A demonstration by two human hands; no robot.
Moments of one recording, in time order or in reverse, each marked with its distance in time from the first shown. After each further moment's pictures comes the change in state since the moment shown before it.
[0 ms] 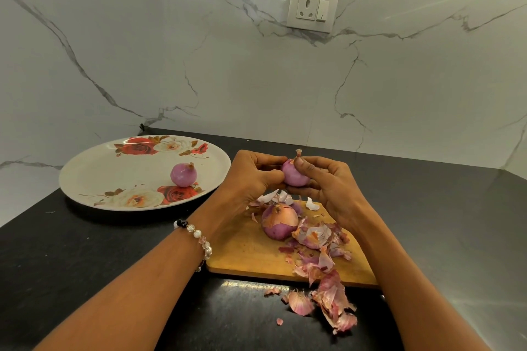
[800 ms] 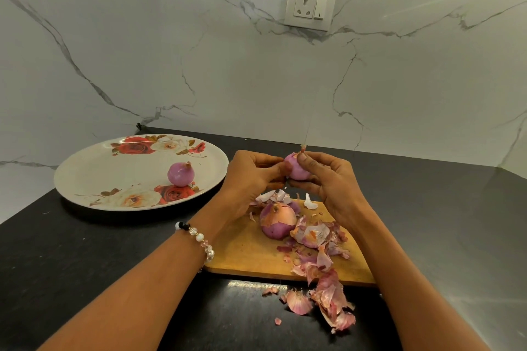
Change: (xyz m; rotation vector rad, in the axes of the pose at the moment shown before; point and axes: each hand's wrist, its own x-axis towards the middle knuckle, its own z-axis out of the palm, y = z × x) left_hand 0.000 -0.001 0.008 -0.088 0.055 -0.073; right_hand 0.004 0.003 -0.003 0.035 0.080 -0.059
